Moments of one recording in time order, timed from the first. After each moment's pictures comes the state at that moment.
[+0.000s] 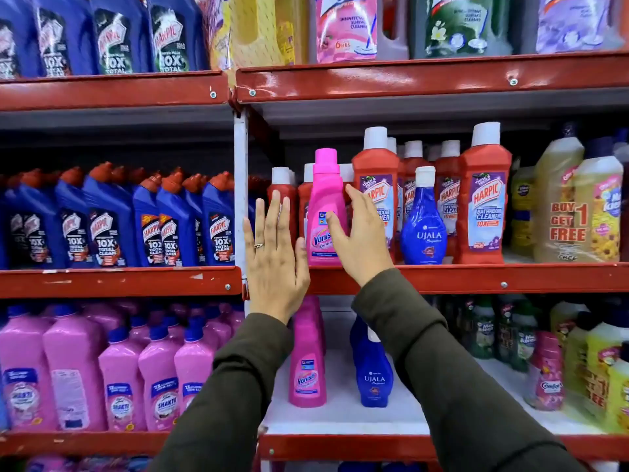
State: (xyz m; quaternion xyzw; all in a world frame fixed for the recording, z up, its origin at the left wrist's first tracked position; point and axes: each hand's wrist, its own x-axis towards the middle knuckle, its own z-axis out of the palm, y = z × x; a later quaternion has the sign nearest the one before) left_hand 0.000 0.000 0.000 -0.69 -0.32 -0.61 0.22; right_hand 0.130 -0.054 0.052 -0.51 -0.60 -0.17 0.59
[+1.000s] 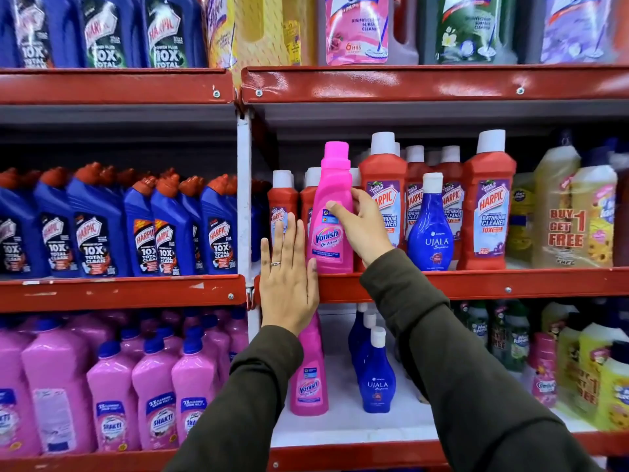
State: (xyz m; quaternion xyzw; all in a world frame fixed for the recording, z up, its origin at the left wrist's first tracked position) left_hand 0.006 0.039 -0.021 -0.73 -0.33 -0.55 0.22; right_hand 0.123 -0.028 0.087 -0.47 -0.53 0.13 0.69
